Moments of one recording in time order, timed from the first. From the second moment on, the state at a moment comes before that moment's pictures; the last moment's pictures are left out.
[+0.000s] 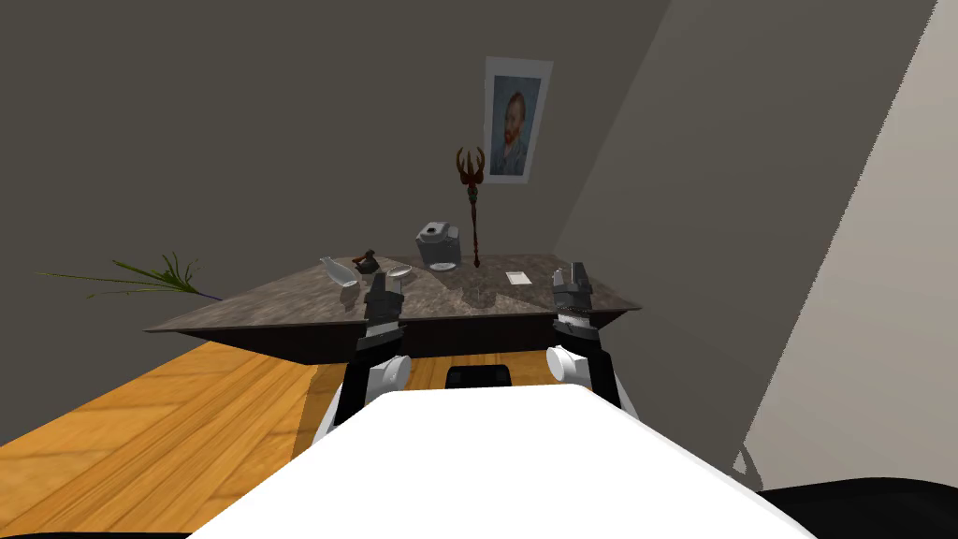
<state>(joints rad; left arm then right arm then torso) 0.54 -0.05 0.03 -2.30 0.05 -0.37 -0.11 0.50 0.00 -0.01 -2.33 -0.06 -0.42 0.16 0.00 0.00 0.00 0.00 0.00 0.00</state>
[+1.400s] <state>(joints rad) 0.30 0.31 -0.08 -2.08 -0.03 -0.15 -0.19 0.50 0.00 -0.01 -2.33 -0.06 -0.42 0.16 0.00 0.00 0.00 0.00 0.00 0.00</state>
